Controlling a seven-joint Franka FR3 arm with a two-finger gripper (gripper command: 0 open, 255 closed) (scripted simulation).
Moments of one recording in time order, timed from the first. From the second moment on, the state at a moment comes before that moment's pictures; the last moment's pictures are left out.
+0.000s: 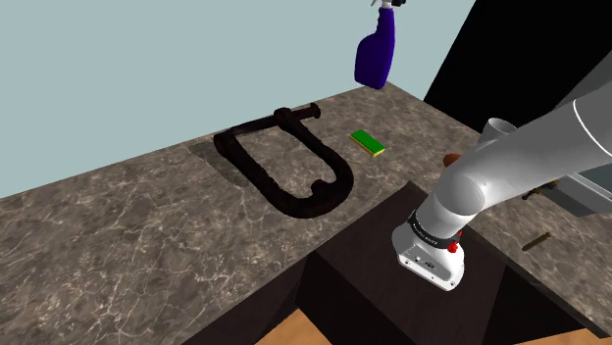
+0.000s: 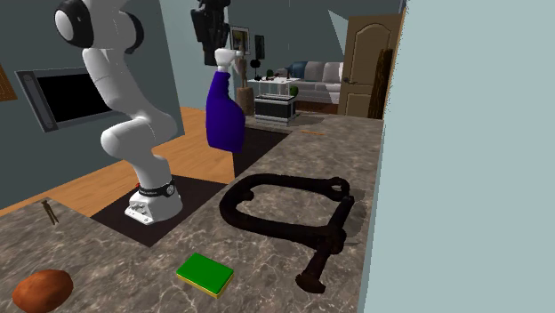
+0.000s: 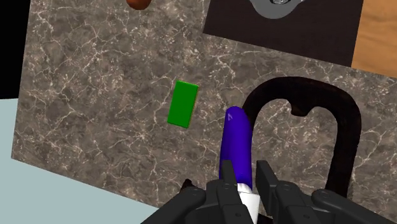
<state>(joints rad) -0.14 -0.41 0.02 -1.67 -0.13 1.21 -0.26</state>
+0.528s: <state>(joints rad) -0.17 -0.61 -0.09 -1.82 -0.20 1.17 -0.42</state>
